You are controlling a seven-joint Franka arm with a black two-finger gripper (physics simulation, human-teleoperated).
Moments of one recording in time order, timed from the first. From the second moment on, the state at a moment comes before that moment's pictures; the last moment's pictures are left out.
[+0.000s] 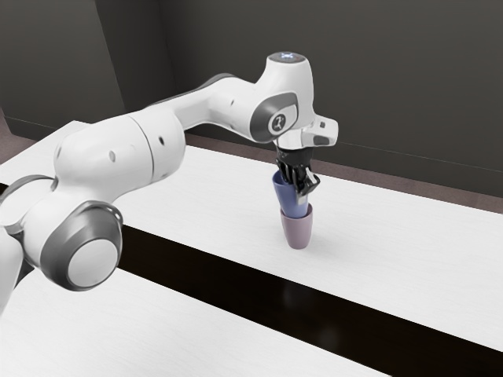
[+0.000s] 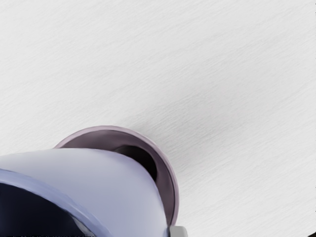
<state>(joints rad) -0.31 0.82 0.03 -0.94 0.00 1.81 0.21</state>
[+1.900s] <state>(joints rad) -0.19 0.21 0.03 -1.56 -0.02 1.80 0.21</state>
